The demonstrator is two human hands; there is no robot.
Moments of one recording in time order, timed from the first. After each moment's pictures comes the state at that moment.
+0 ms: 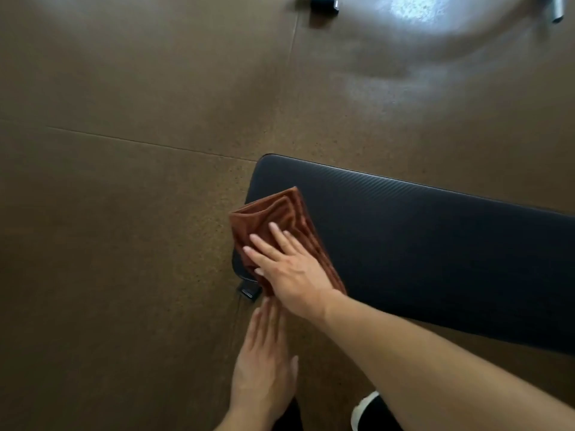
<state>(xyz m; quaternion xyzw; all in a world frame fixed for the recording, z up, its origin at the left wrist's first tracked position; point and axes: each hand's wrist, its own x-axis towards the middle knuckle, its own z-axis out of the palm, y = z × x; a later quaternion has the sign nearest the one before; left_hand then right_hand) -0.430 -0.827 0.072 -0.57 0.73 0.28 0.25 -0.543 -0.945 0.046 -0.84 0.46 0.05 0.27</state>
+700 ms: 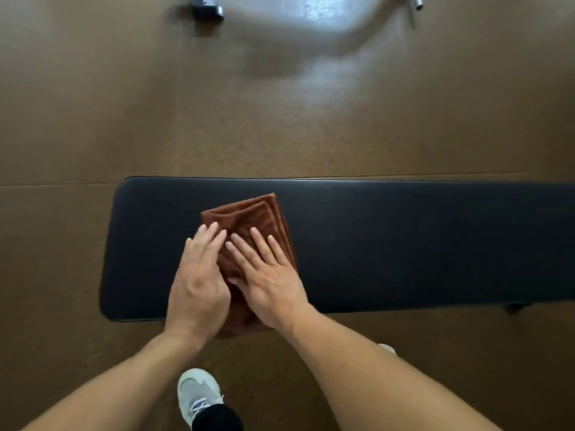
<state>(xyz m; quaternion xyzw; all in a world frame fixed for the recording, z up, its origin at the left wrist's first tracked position) -0.541 -0.933 0.073 -0.59 0.72 0.32 -0.17 -0.691 -0.905 0.026 -0.75 0.61 0.02 0.25</state>
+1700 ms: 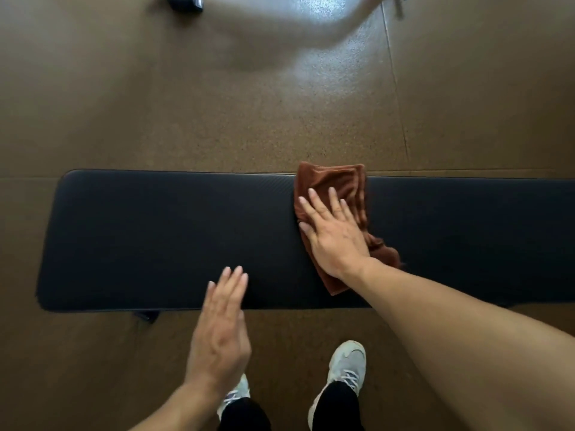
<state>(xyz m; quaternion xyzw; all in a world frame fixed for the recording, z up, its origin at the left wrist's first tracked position) -0.642 -0.815 0.055 -0.54 0.77 0.32 -0.14 -0.909 -0.904 0.046 -0.66 0.71 0.02 0.25</state>
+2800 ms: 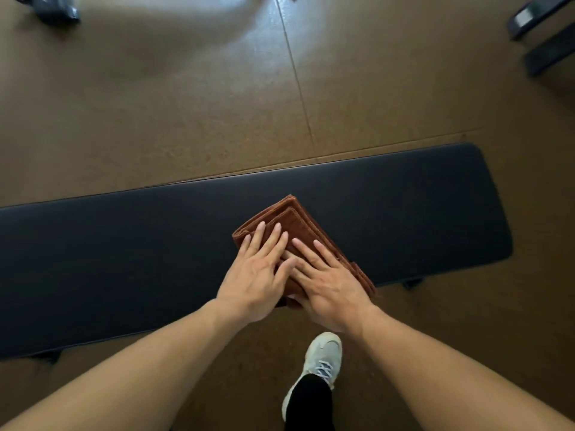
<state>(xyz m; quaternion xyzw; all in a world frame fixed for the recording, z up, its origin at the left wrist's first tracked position) -1.002 -0.820 0.062 -0.39 0.84 0.35 0.12 -1.169 -0.720 0.036 -0.76 0.60 0.09 0.21</state>
